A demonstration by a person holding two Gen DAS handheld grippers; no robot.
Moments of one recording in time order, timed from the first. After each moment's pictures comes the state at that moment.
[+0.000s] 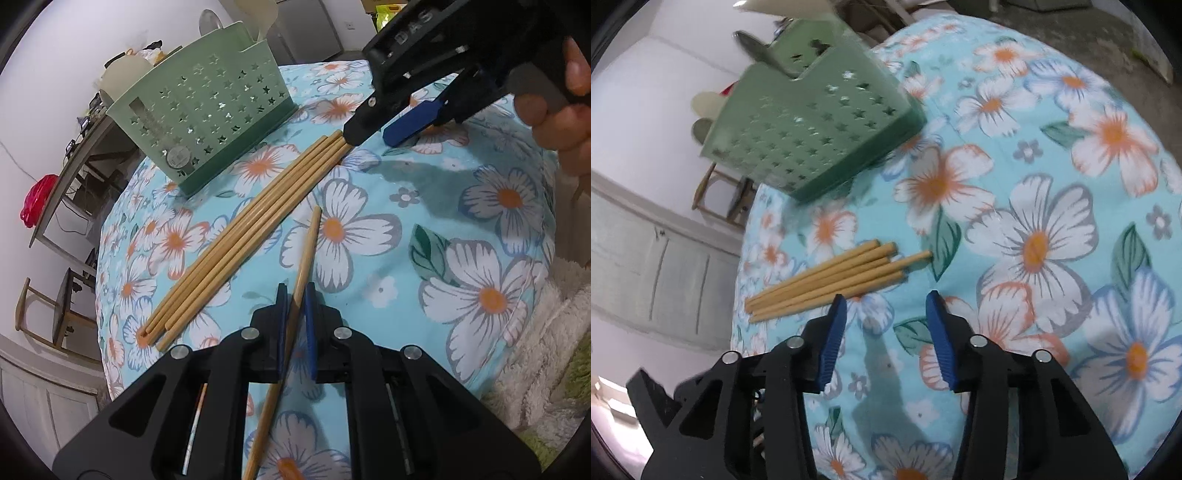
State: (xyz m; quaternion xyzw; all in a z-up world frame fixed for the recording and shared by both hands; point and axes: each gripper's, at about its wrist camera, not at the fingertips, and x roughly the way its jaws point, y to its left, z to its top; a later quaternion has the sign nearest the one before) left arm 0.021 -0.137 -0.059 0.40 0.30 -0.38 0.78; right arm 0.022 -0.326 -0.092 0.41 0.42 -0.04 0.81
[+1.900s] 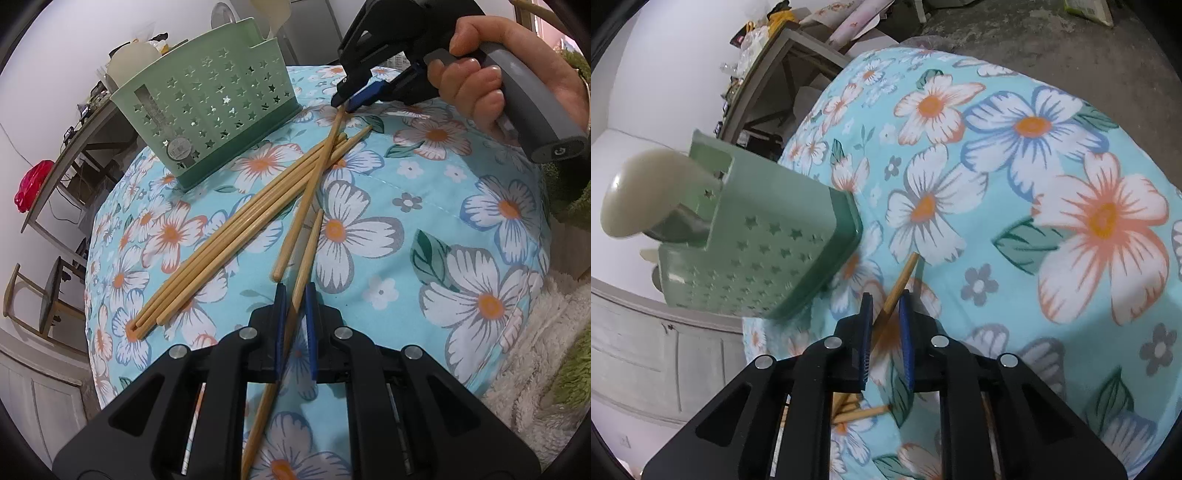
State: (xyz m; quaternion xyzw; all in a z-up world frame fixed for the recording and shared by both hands) left arm 0.031 -0.139 -0.061 0.37 0.32 -0.39 0.78; right arm 0.051 -0.396 -0.104 0.51 0.35 -0.12 0.78
